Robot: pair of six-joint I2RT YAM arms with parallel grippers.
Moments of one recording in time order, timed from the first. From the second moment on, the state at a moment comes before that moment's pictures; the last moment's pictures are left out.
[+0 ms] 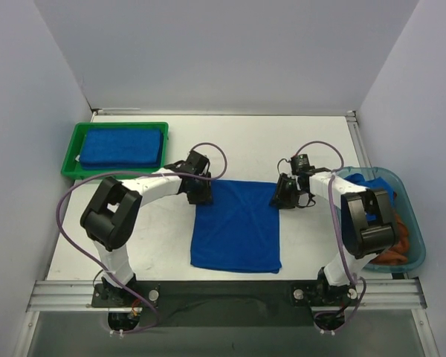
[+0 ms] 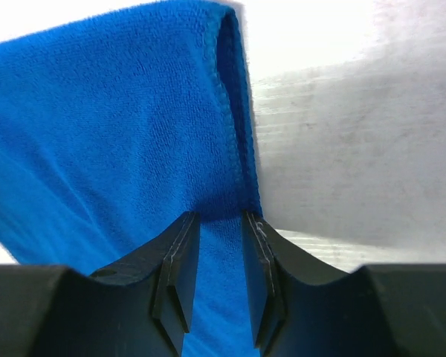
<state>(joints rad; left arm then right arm) -0.59 1.83 1.15 -0.41 0.05 -0.64 0.22 1.65 0.87 -0.41 -0.22 0.54</state>
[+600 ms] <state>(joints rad) -0.56 1.74 1.23 -0.45 -0.08 -0.32 0.20 1.69 1.17 -0.54 -0.13 0.14</state>
